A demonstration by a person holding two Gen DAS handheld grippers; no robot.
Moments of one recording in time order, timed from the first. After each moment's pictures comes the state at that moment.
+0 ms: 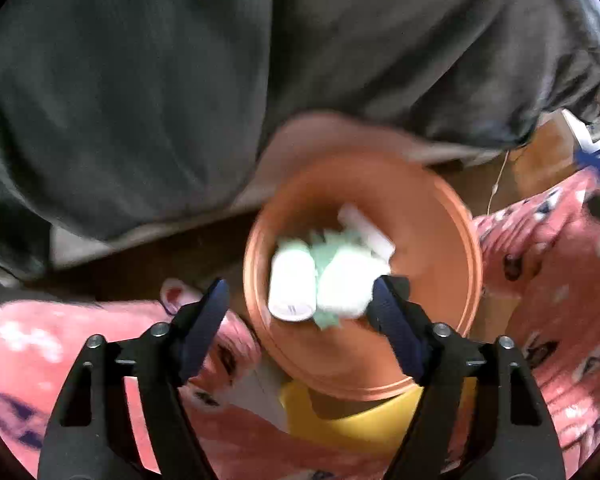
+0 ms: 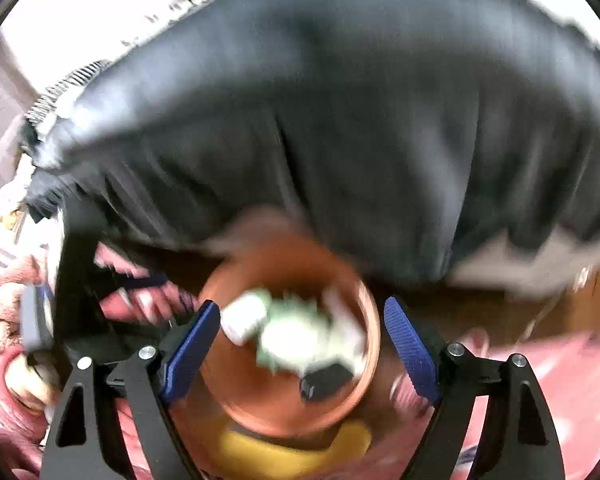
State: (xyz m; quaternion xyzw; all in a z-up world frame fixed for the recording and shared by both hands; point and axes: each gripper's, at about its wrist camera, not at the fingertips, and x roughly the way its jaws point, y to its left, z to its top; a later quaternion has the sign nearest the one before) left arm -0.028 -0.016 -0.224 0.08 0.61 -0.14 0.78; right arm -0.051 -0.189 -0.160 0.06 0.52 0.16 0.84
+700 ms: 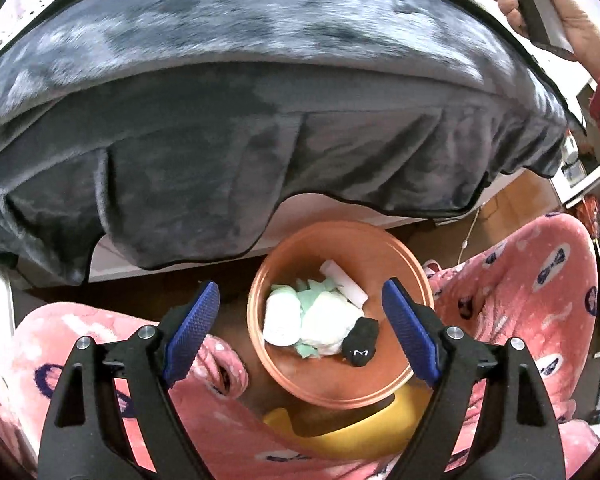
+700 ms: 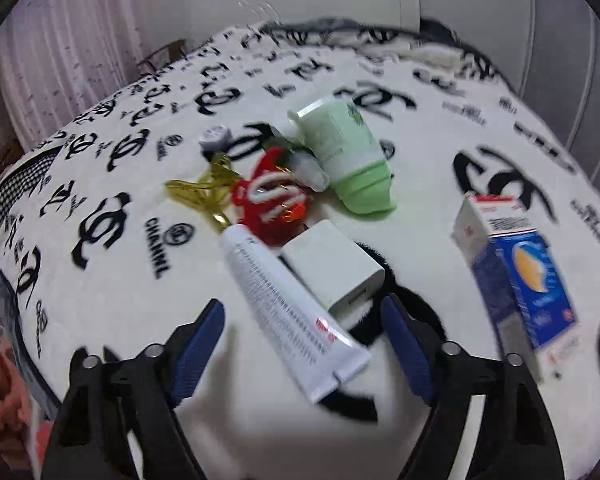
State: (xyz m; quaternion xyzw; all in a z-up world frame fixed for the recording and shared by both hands) left arm -0.039 0.003 -0.164 0.02 0.55 -0.15 0.82; right arm 0.215 -0.206 -0.051 0.02 0.45 0.11 0.89
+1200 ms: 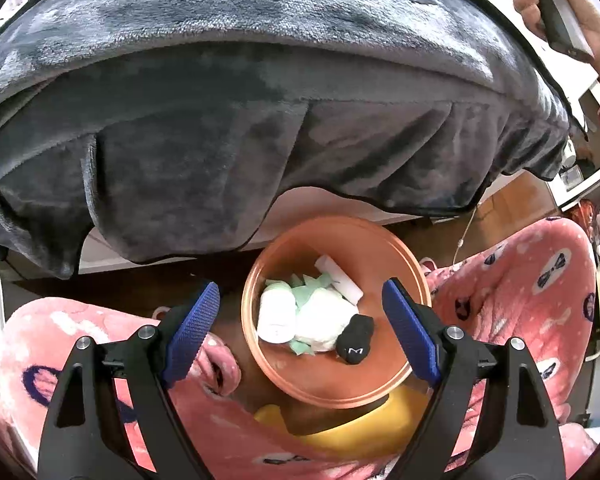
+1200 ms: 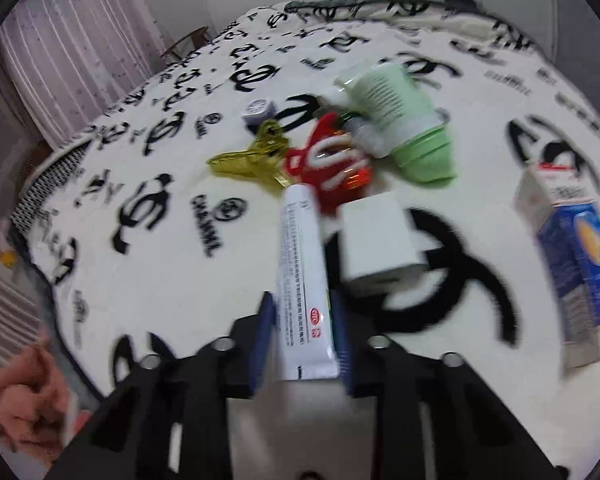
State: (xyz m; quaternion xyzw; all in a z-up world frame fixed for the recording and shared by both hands) left arm -0.035 0.004 -0.172 0.00 0.56 -0.15 0.81; right arm 0.202 -0.182 -0.056 0.06 0.48 0.18 0.86
